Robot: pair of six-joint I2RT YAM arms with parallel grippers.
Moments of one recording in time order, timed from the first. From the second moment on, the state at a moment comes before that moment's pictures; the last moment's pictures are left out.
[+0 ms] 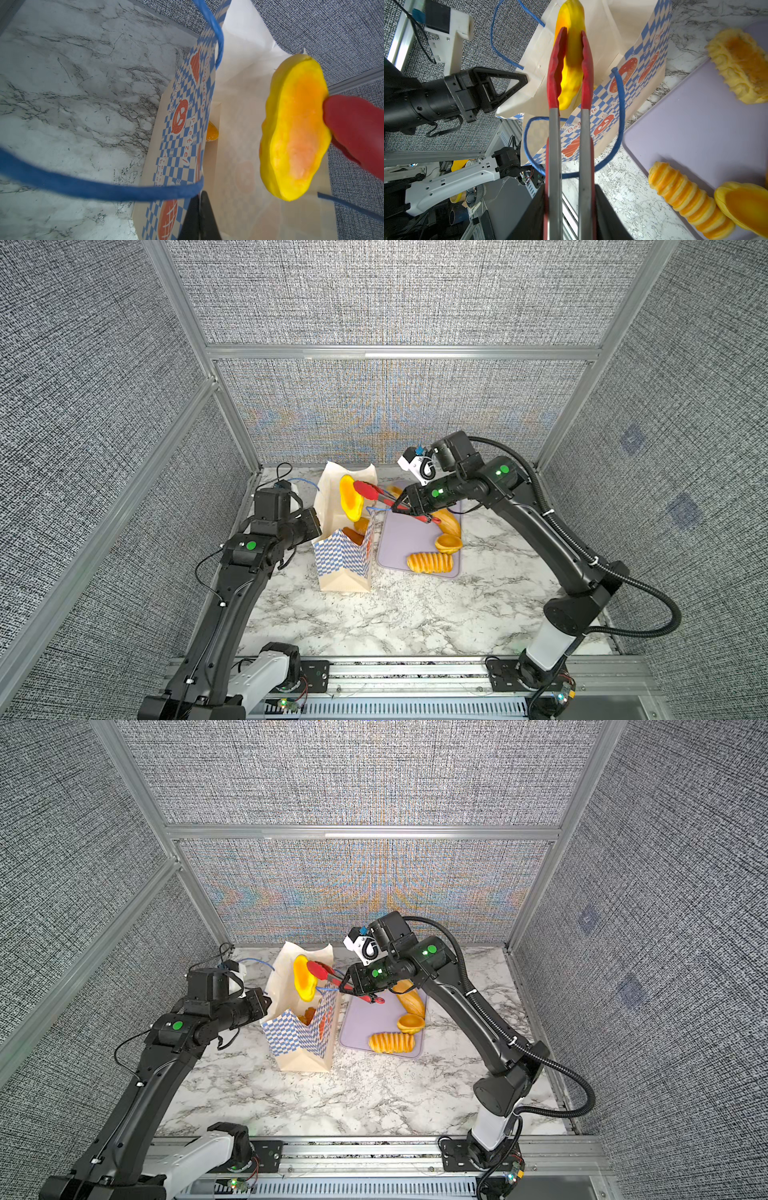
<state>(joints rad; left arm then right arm) -0.20 1.05 1.14 -0.82 0.17 -0.50 0.67 1.74 2.05 -1.13 -0.46 0.30</state>
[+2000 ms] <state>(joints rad) -0.20 1.04 1.14 -0.82 0.17 -0.50 0.51 1.44 1.74 -0.97 -0.24 0.36</state>
